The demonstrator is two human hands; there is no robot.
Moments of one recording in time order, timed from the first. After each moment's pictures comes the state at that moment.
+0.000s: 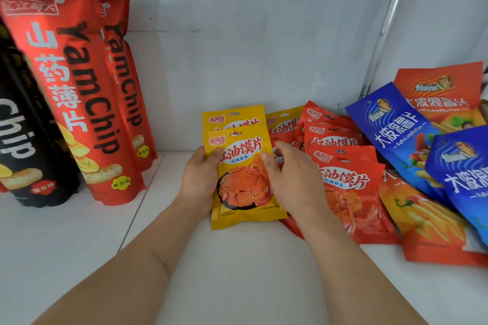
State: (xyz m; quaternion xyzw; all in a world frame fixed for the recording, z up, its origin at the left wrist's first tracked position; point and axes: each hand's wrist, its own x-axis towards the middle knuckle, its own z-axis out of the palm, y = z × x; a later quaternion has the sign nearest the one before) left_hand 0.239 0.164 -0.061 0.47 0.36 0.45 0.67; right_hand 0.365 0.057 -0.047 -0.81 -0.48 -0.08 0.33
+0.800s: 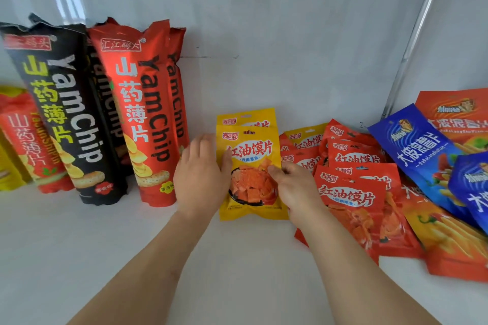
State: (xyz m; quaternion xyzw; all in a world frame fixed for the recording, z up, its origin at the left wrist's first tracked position) left_hand 0.169 0.159 -0.030 0.75 0.44 0.49 -0.04; right_hand 0.320 0.084 -0.035 -0.71 -0.36 0.22 0.56
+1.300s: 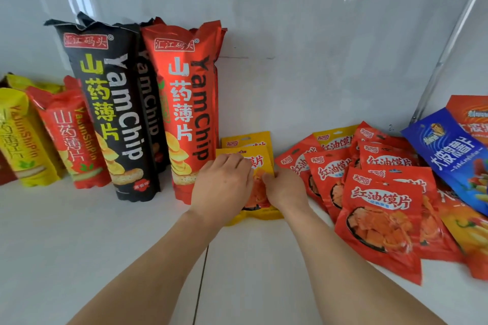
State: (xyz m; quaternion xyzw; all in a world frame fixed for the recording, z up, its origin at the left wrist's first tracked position) left_hand 0.118 0.187 -0.047 0.83 0.28 0.43 -0.23; right_hand 0.253 0.139 -0.044 -0.82 -0.41 0.14 0.37
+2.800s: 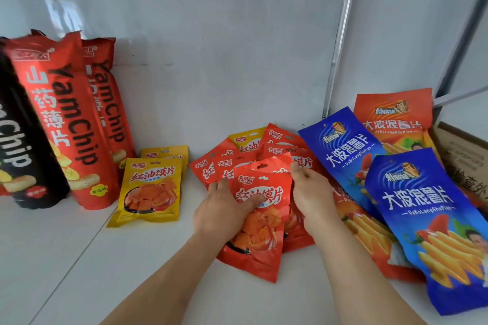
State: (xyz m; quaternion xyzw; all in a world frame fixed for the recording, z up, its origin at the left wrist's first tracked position) left_hand 0.300 0.053 -0.052 0.78 0.54 0.22 0.21; right_hand 0.442 -0.022 -0.021 -0.74 -0.28 0.20 0.58
